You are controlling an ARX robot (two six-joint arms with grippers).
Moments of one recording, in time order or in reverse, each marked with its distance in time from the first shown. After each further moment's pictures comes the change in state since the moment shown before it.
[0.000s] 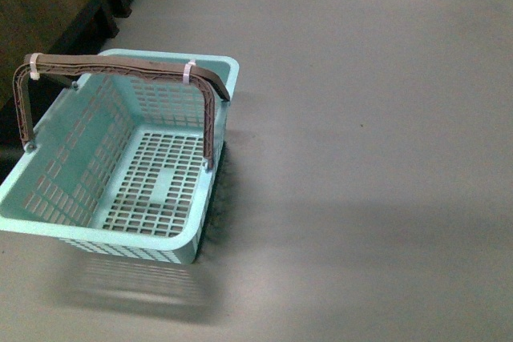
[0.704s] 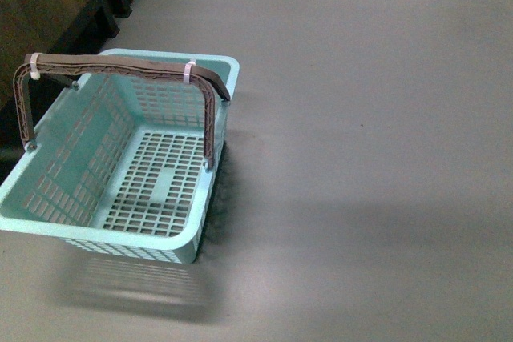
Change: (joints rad) left arm 0.128 0.609 0.297 -0.006 0.170 -1.031; right arm 0.000 0.000 0.000 0.000 0.000 0.000
